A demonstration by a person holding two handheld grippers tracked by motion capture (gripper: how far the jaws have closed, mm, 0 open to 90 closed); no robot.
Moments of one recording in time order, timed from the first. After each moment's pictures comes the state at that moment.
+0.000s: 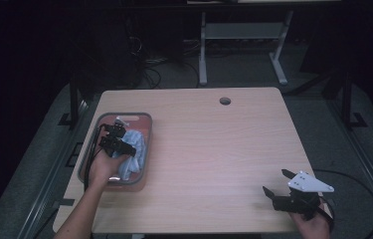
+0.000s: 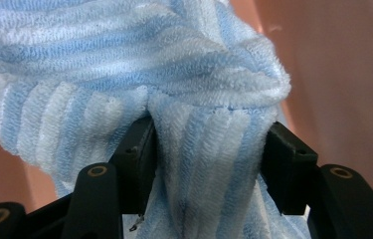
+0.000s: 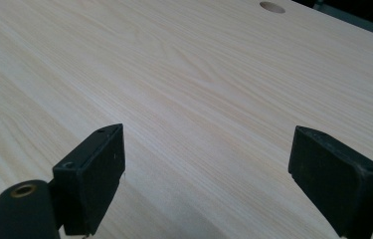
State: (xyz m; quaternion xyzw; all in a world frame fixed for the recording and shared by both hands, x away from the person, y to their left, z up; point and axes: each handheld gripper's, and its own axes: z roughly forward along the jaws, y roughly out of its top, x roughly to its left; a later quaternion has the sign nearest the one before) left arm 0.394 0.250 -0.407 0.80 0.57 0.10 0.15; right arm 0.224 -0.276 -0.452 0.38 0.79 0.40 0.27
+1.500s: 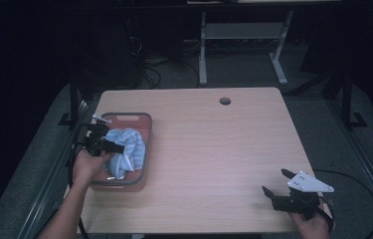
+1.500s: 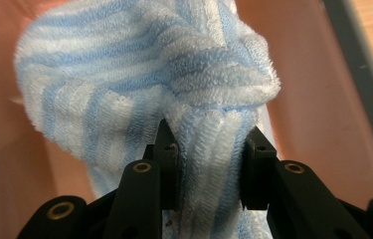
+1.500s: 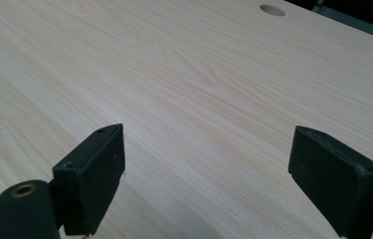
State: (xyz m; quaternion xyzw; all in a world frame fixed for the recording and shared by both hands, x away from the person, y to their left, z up) left arm 0.373 0.299 -0.376 0.77 0.57 0.06 0.26; right arm 0.225 -0.274 -0.451 0.38 0.79 0.40 0.27
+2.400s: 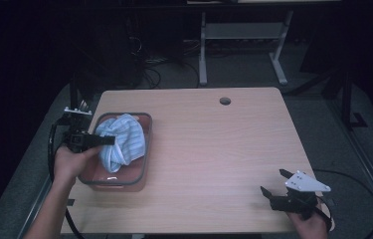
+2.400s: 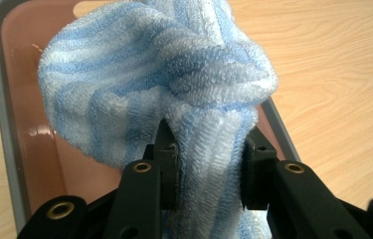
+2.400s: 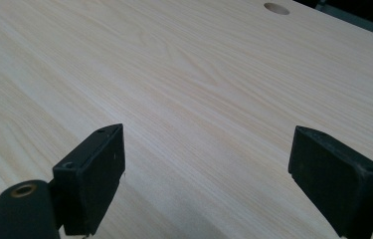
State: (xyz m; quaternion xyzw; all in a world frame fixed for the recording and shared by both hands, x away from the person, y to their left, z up) left arm 0.352 0.317 -0.329 0.76 0.55 0.06 0.34; right arm 0.226 -0.269 -0.452 0.37 0.79 0.40 0.27
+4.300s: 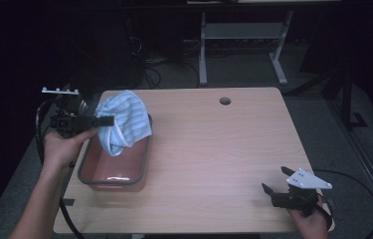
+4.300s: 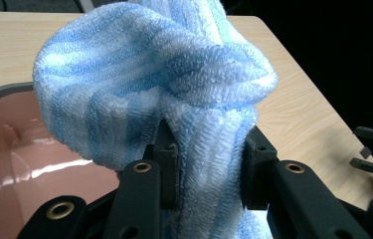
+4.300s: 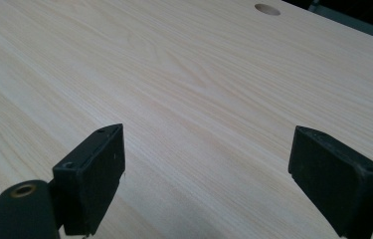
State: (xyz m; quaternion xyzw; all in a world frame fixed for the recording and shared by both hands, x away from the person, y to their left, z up) left arm 0.348 0.306 -0.265 0.73 0.51 0.06 0.44; right arm 0.232 -0.275 -0.453 0.38 0.78 0.40 0.28
